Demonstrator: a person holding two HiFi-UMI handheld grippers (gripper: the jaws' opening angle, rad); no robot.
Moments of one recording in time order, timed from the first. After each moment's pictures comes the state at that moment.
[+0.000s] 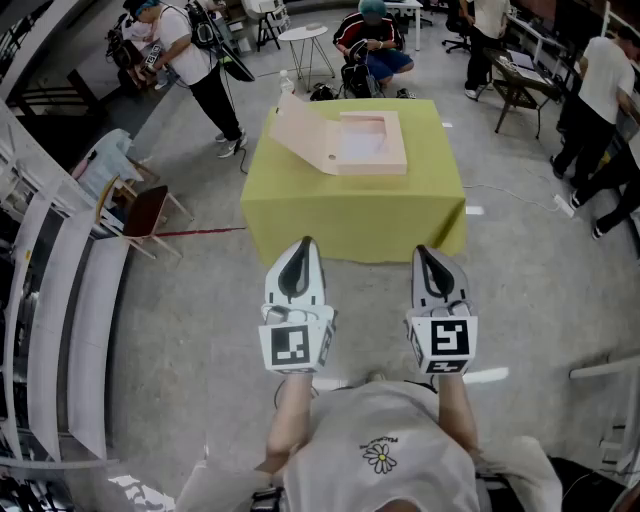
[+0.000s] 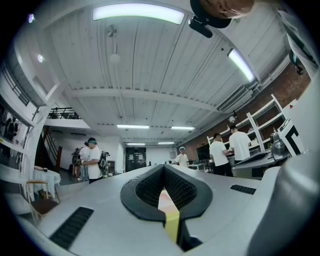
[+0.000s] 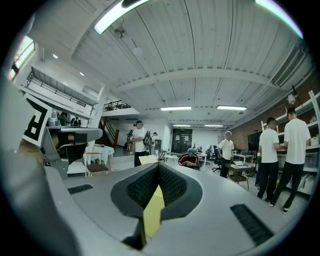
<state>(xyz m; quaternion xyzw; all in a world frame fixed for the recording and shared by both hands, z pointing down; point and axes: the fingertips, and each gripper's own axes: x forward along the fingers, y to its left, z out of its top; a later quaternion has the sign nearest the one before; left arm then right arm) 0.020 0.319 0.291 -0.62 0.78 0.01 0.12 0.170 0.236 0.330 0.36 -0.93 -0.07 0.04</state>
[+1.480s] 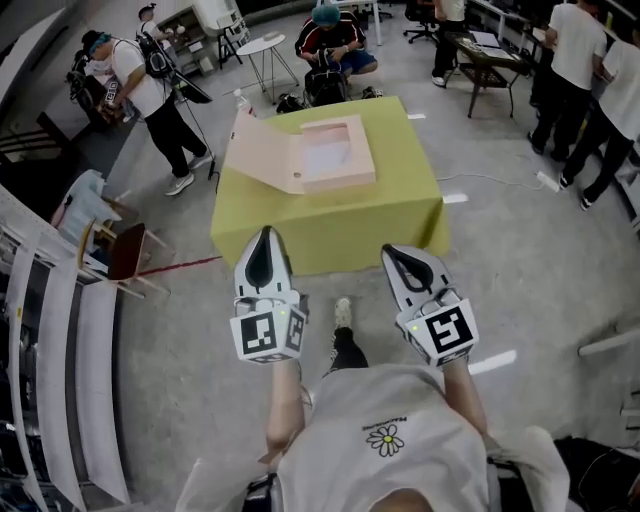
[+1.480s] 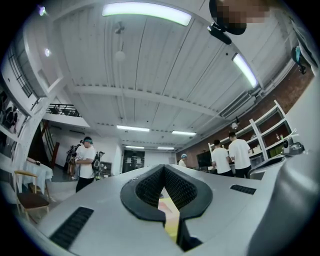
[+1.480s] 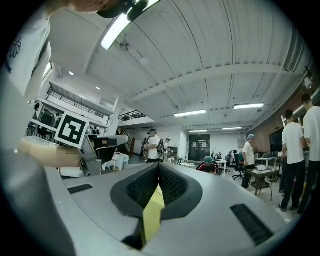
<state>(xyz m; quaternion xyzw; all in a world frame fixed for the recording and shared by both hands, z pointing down) -0.029 0.212 0.294 -0.63 0.77 0.06 0.12 0.142 0.171 0.337 0.25 -0.96 -0.10 -0.02</state>
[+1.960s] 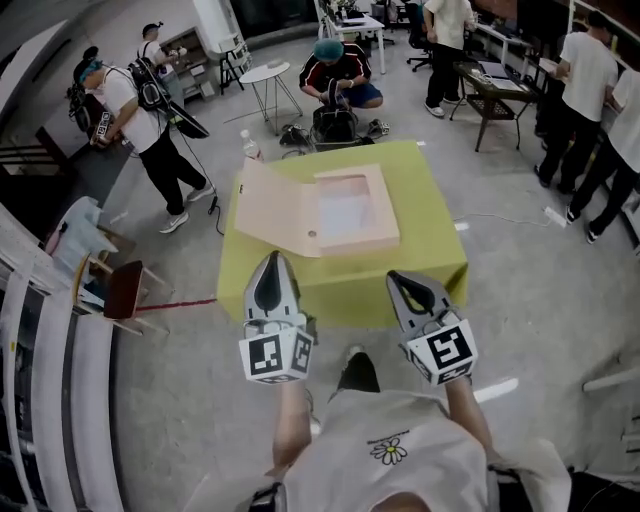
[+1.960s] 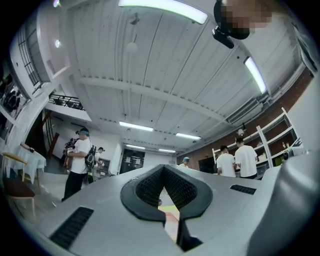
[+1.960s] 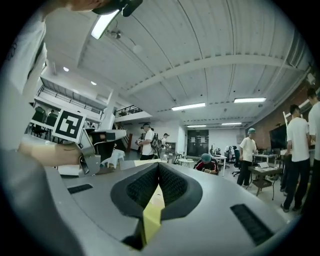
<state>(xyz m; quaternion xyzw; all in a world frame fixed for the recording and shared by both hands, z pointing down) -0.140 0.085 0.296 -0.63 0.76 0.10 0.11 0.032 0.038 0.353 0.27 -0.96 -0.08 0.01</state>
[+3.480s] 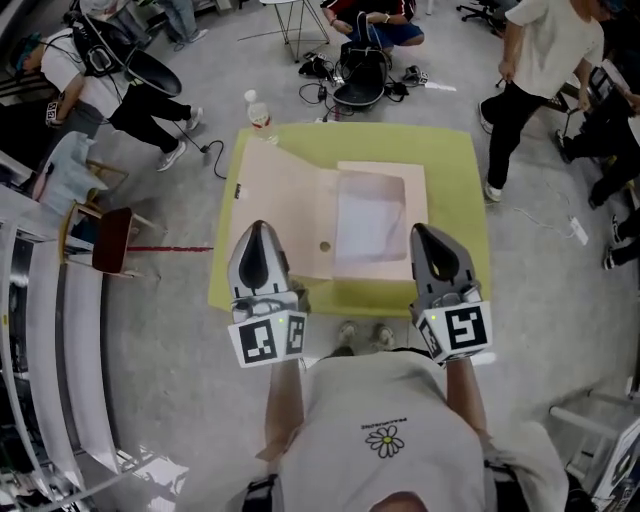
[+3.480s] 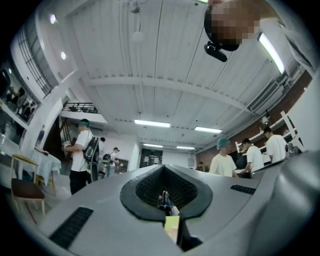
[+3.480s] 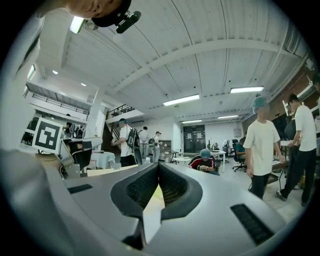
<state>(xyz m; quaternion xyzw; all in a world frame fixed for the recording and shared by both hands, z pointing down) -0.290 -0.099 0.292 -0.55 0.82 0.11 0.09 -0.093 -0.213 0.322 0.28 -0.96 -0.04 0.01</state>
